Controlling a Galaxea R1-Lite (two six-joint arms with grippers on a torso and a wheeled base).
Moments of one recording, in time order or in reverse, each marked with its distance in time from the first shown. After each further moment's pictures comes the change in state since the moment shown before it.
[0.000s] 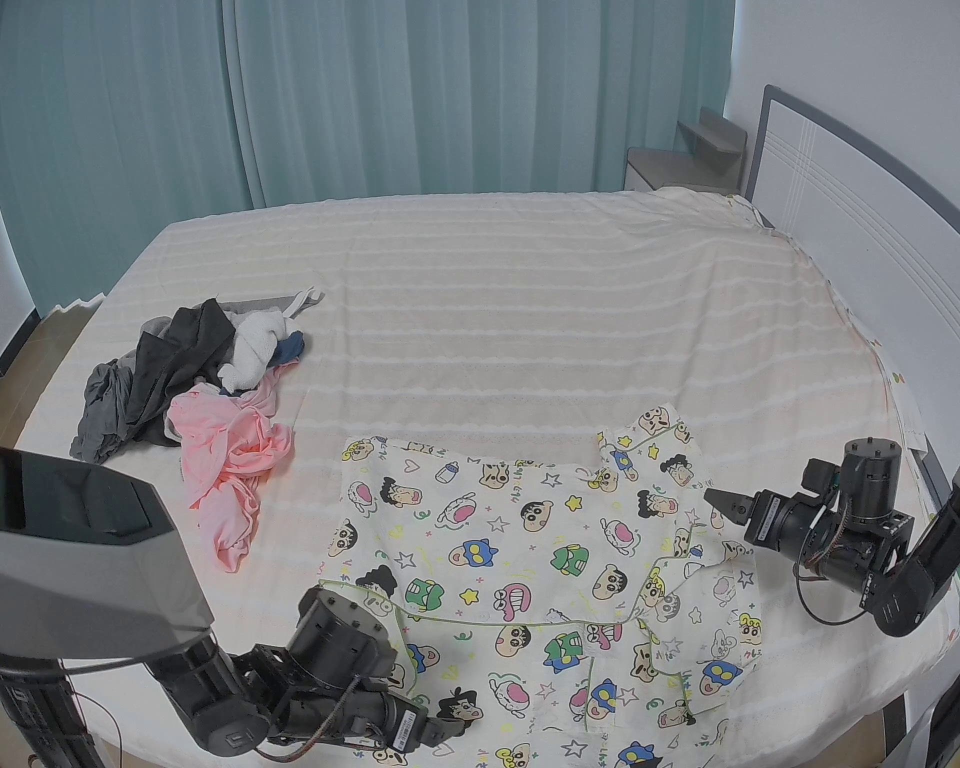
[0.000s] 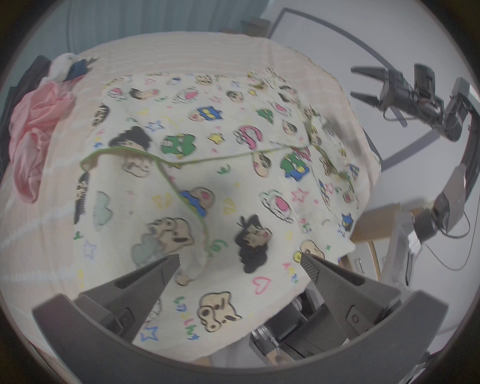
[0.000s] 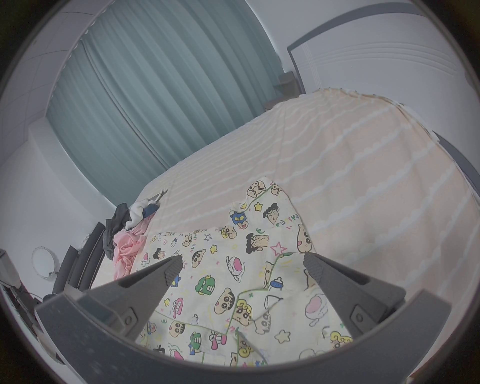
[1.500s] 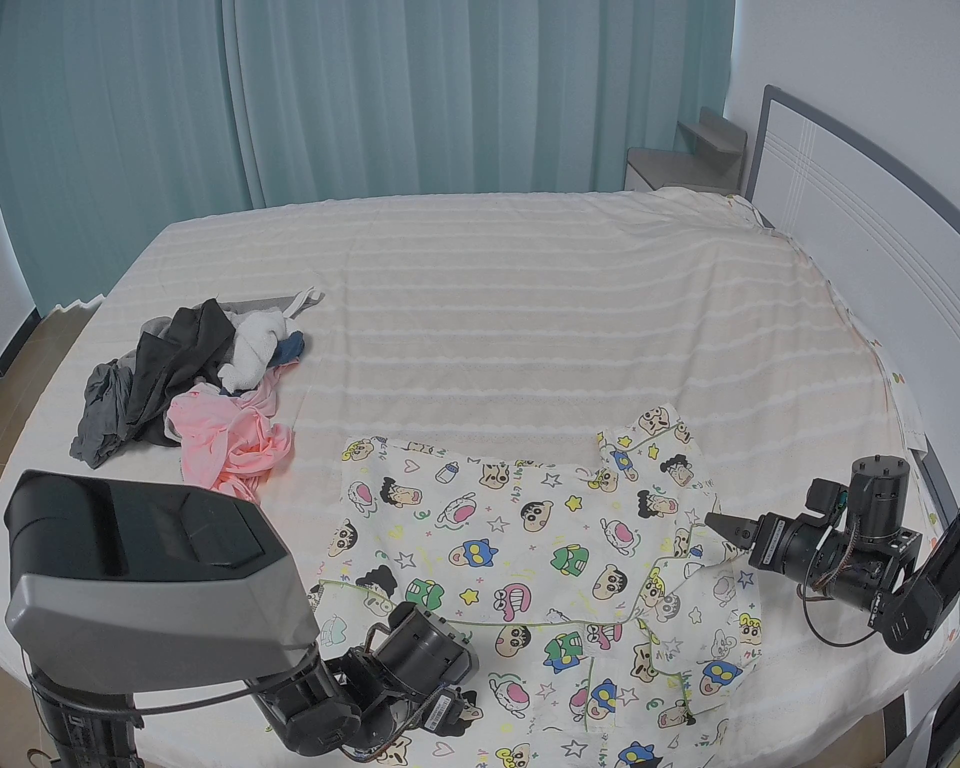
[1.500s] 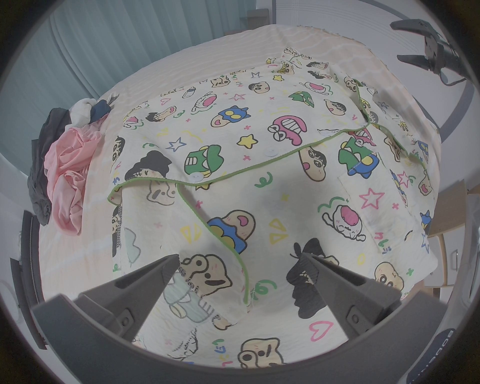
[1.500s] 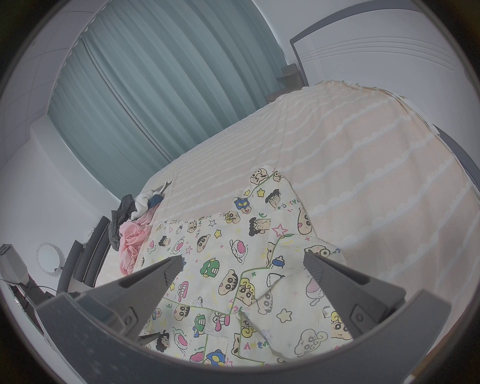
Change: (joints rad) left arm -0.105 0.157 -0.244 0.197 0.449 0.035; right arm 0.015 -0.037 0.085 -0.010 0.029 0.003
